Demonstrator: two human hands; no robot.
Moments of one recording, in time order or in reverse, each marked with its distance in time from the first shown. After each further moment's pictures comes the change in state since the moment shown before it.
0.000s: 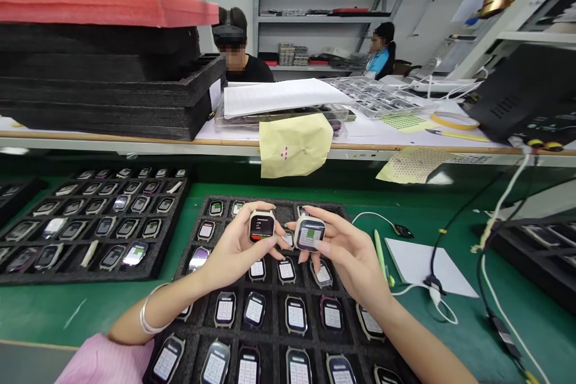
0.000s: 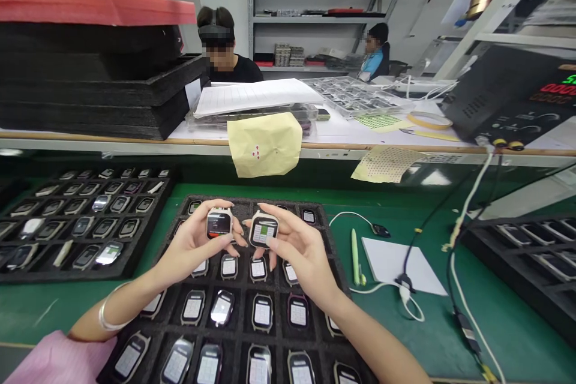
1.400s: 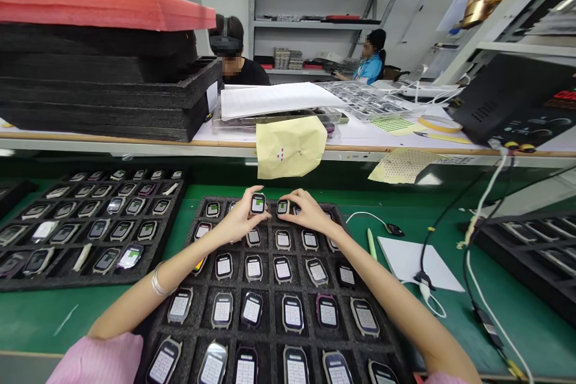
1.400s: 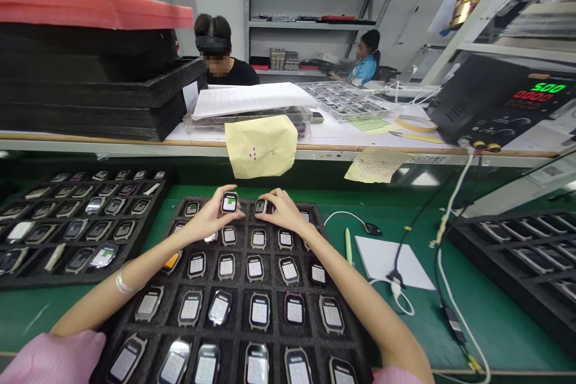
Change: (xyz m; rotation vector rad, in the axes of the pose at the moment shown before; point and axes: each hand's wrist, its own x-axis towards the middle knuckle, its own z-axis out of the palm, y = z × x) left_hand 0.053 -0.057 -0.060 0.771 -0.057 0.001; right_hand 0.090 0.090 -0.080 -1.253 -0.193 -0.059
